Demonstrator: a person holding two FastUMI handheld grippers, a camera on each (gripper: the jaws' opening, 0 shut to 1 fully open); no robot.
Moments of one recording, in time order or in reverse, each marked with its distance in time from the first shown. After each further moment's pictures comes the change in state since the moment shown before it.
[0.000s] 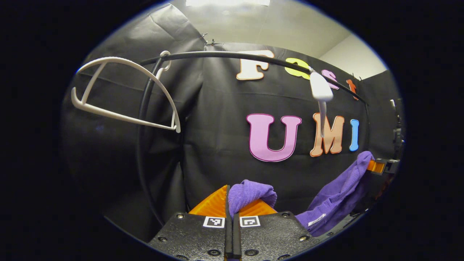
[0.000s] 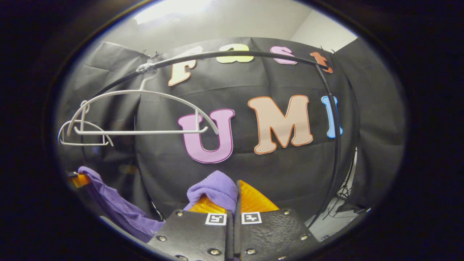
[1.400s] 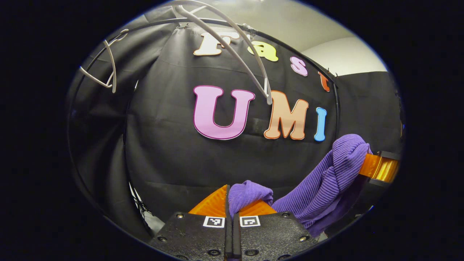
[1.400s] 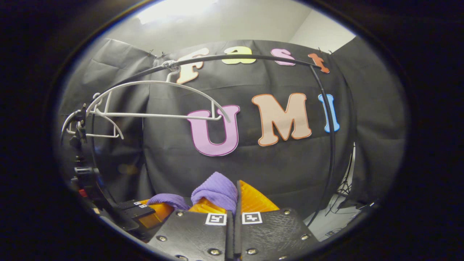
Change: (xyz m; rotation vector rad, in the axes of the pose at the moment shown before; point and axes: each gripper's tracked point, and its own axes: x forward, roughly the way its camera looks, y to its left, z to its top) left arm 0.042 -0.184 -0.118 -0.054 0.091 -0.273; right arm -0.034 0.020 -0.049 0.004 -0.010 -0.006
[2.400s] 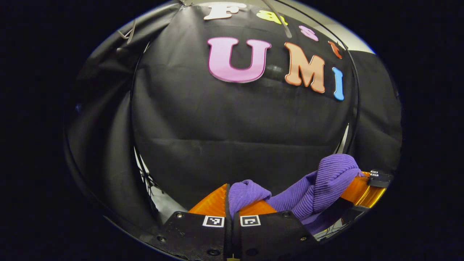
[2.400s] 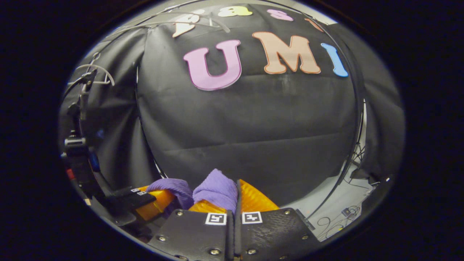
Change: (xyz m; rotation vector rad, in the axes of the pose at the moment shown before) left arm 0.013 0.063 -0.209 0.008 0.296 0.091; right arm 0.030 0.005 -0.260 -0.006 0.366 0.001
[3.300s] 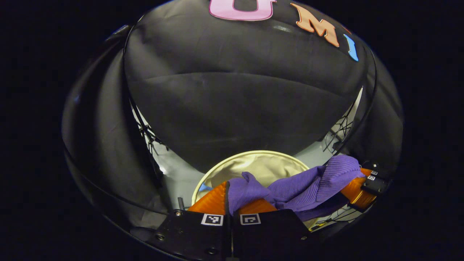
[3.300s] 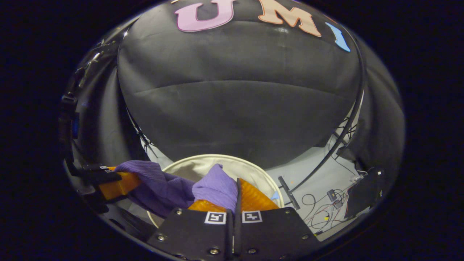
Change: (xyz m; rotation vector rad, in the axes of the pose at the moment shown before) left arm 0.021 0.016 -0.156 0.006 0.439 0.061; right arm 0.039 -0.057 -0.156 -0.080 0.361 -0.113
